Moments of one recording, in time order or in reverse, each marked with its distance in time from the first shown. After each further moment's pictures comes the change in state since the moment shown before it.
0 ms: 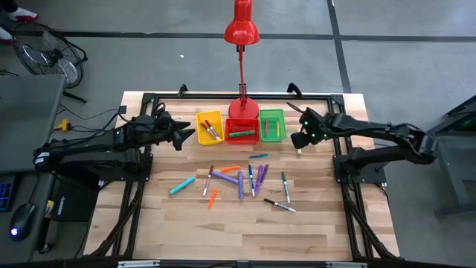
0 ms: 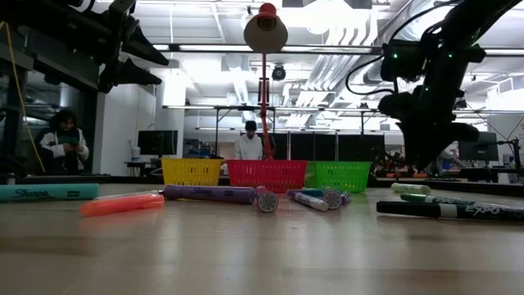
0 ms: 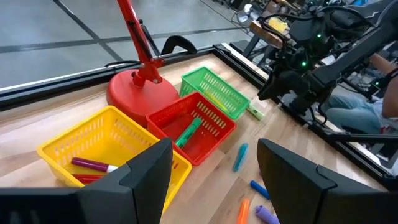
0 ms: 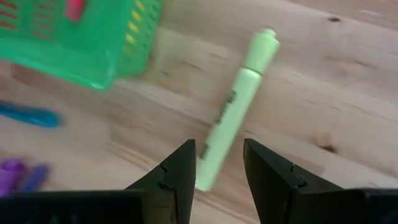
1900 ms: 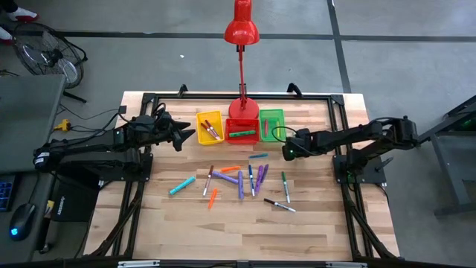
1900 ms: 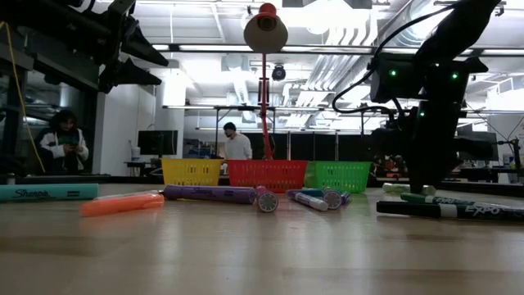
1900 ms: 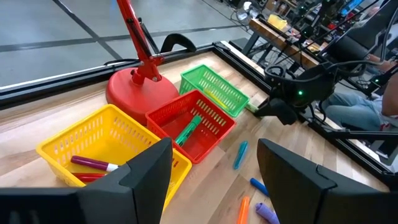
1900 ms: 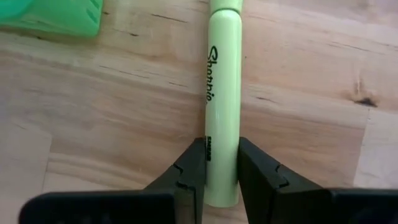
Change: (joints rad) left arm 0.000 0.000 0.000 -0.005 0.008 0.003; right arm 0.373 0.305 -0.029 0.049 0.259 0.479
